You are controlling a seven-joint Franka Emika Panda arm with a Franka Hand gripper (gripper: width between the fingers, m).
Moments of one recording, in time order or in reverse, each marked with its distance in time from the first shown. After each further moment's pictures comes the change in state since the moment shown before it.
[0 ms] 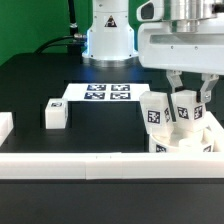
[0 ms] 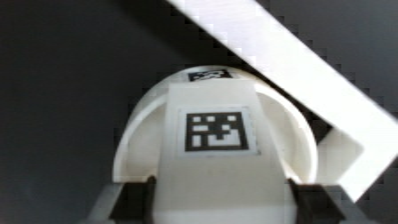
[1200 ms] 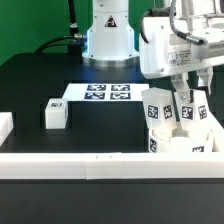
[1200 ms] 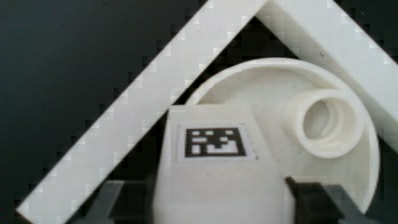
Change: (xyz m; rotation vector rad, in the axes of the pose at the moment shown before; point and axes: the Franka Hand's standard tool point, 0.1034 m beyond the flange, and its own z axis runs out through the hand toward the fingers) arm -0.006 -0.001 0.001 0.108 -0.109 1.285
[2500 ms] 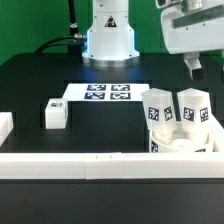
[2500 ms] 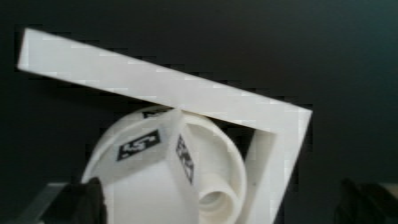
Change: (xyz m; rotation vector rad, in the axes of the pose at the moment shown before) arm -0.033 0.003 -0.027 -0.068 -0.016 -1.227
